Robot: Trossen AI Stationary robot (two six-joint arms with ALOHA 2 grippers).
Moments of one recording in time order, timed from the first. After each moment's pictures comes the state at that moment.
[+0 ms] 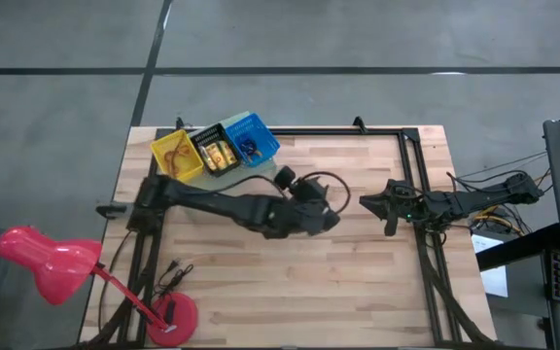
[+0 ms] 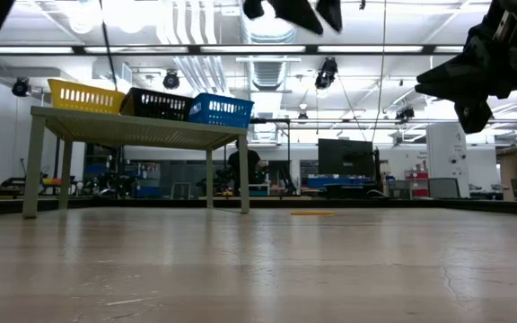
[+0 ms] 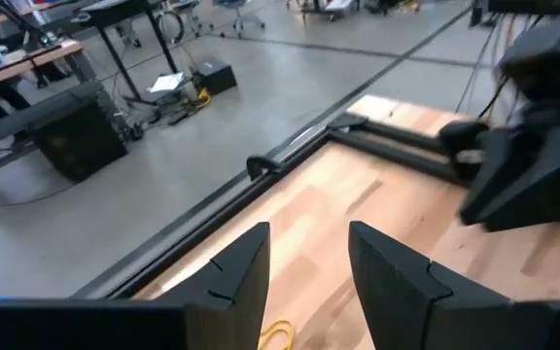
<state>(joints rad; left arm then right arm) -0.18 2.05 1.89 -0.45 -0.98 -0.31 0.25 0.24 0.13 0.11 0.49 0.58</state>
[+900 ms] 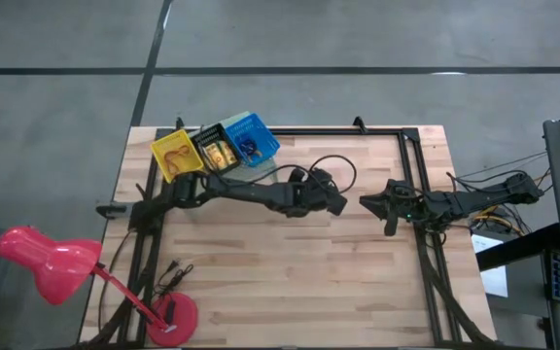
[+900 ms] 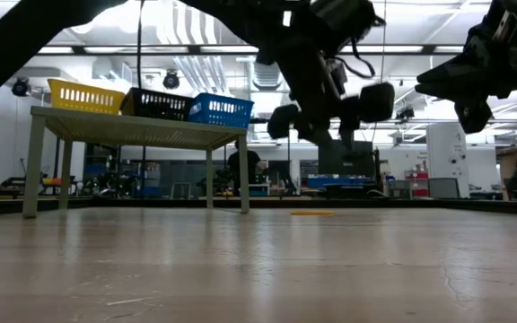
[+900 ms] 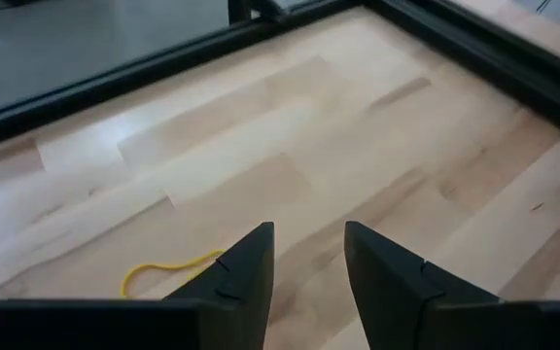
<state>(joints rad) 0.01 2.32 1.89 -0.40 -0.69 -0.67 0.25 0.24 0.13 0.11 0.49 0.58</state>
